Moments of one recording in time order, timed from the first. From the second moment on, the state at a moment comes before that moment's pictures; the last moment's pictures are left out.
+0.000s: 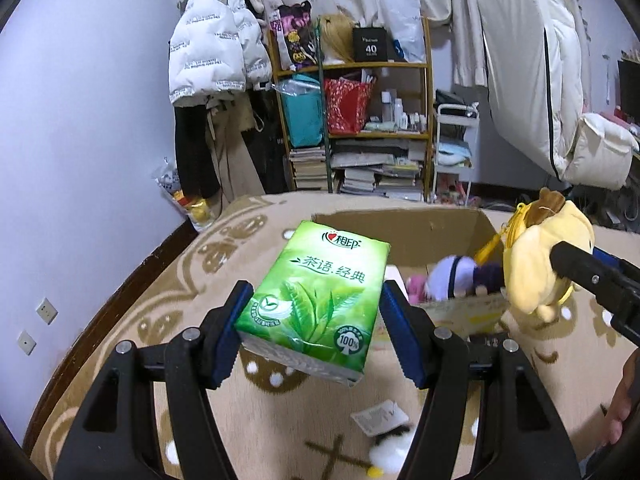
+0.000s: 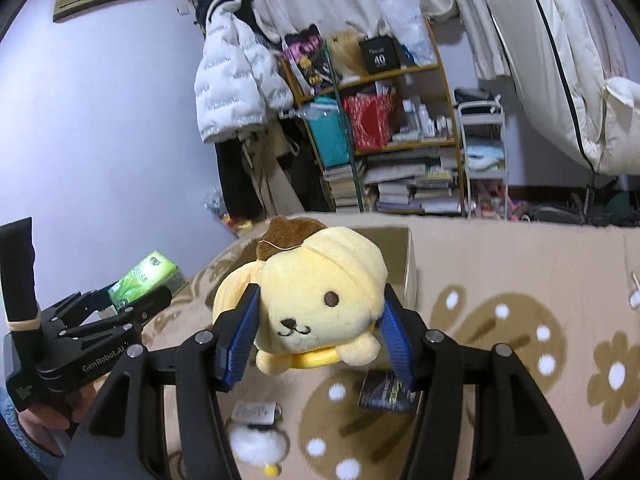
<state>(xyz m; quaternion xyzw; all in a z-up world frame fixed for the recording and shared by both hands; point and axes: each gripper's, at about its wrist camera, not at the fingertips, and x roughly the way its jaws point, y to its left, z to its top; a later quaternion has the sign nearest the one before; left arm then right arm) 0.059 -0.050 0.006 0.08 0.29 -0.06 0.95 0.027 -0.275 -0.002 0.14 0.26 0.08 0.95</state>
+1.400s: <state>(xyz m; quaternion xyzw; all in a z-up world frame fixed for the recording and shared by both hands) 0.149 -0.055 -0.041 0.07 0.35 -0.07 0.93 0.118 -0.282 -0.044 0.13 0.28 0.10 0.95</state>
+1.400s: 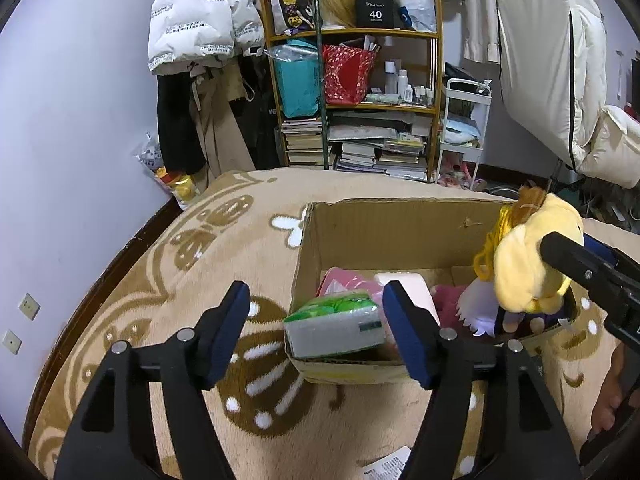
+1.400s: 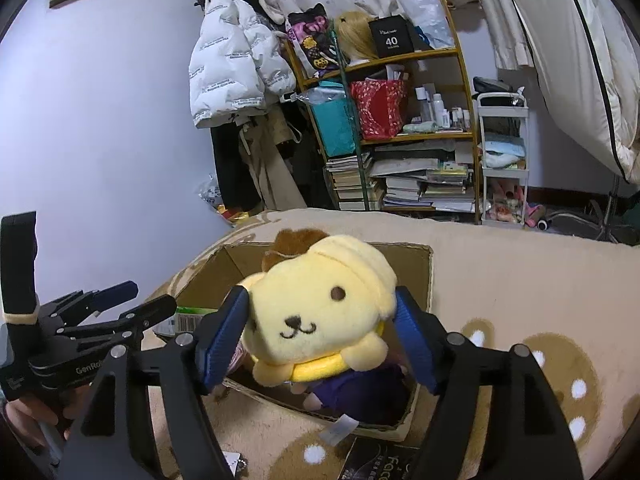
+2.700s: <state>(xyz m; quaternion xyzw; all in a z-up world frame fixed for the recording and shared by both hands) 0.067 -0.042 0.013 0.06 0.35 -0.04 0.93 0.041 -0.296 -0.004 0.14 0.29 0.06 0.95</state>
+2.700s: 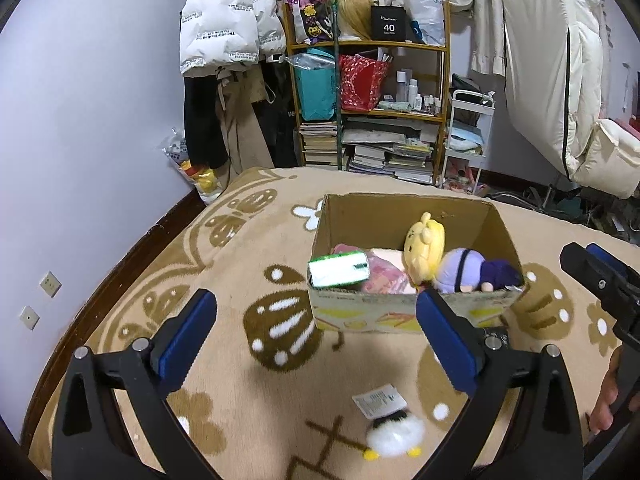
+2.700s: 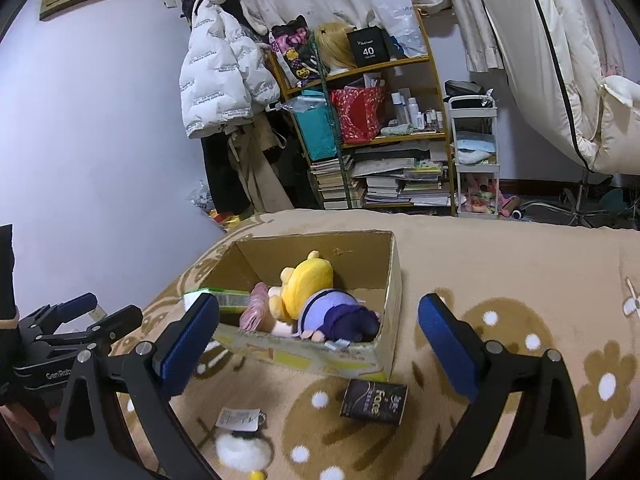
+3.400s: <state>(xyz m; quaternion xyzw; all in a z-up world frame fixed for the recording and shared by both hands) 0.032 -0.046 0.001 0.07 0.39 -0.05 0.92 0.017 -0.297 -0.017 0.16 0.34 0.07 0.93</state>
